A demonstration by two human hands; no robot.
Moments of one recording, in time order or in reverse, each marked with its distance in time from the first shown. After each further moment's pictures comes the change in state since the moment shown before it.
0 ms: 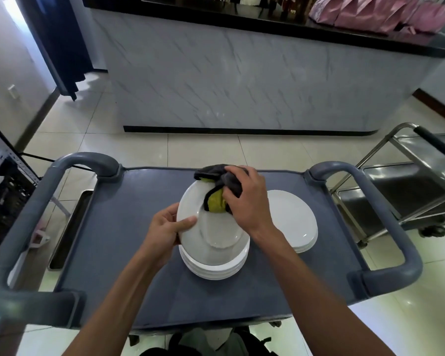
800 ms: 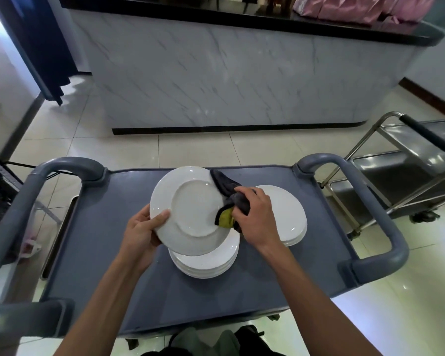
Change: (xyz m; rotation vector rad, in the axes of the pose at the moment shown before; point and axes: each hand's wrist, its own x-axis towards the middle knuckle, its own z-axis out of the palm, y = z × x) left_hand 0.001 -0.002 -0.005 -0.142 0.146 -0.005; right_hand -0.039 0.057 -0.014 0.011 -0.042 0.178
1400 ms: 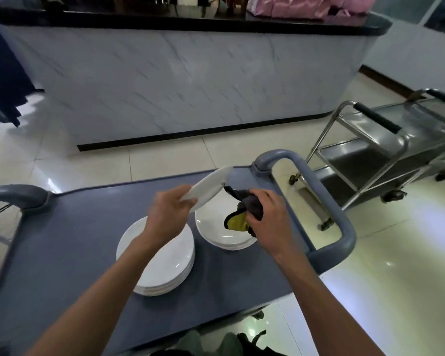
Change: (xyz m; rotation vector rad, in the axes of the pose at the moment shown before) left_hand 0.045 -0.036 0.164 1.082 -0.183 0.590; right_hand -0.009 0.099 -0.116 -0.138 0.142 -0.002
